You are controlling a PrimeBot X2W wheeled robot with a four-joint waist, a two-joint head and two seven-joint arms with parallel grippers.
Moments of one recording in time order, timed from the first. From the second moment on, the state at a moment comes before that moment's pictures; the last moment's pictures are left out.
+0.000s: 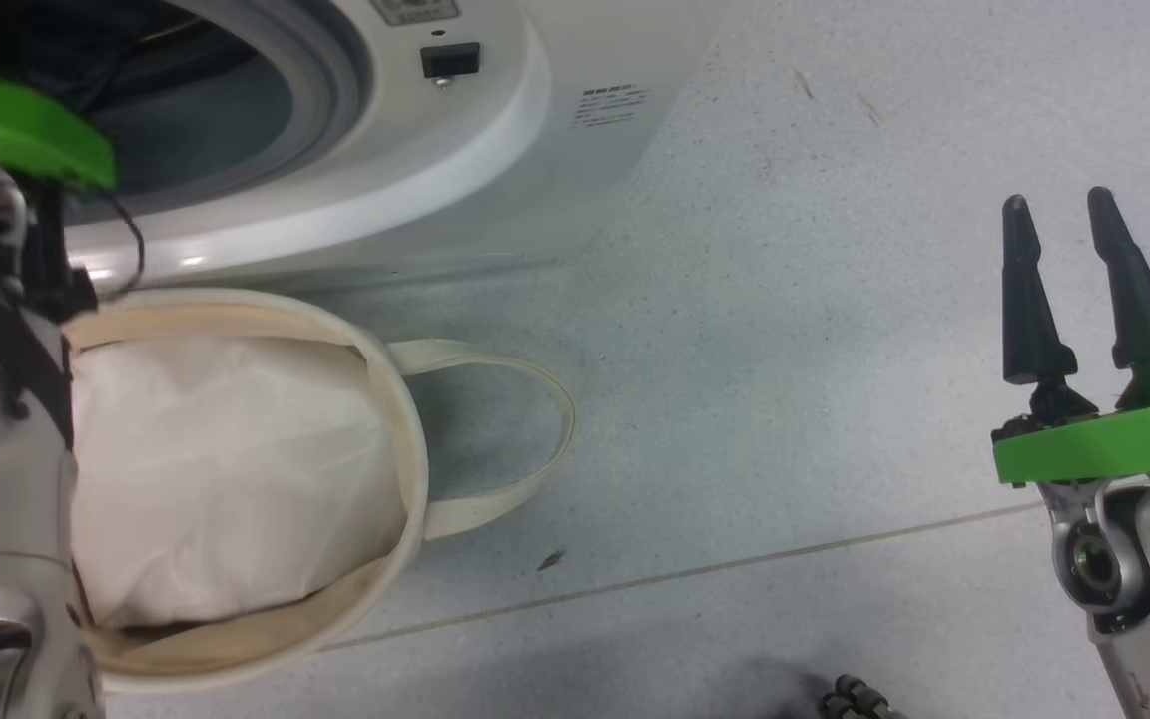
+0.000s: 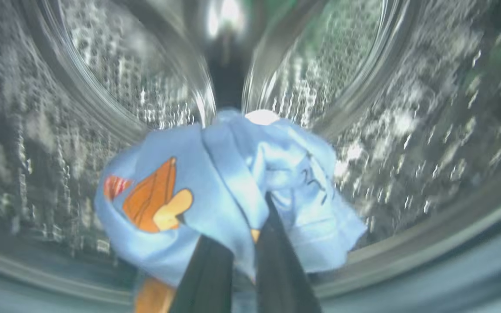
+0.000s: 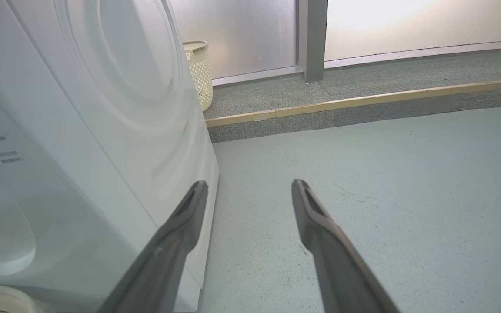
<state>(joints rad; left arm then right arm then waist) -1.08 0.21 0.13 0.86 -0.15 -0.03 -0.26 -0.32 -0.35 0.18 0.02 0.52 0.13 -0.25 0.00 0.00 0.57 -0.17</state>
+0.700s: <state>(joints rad) -1.34 0.26 -0.02 1.29 -0.05 -0.07 -0.20 -0.33 -0.34 0.17 0.01 0.52 0.13 -0.25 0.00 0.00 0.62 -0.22</state>
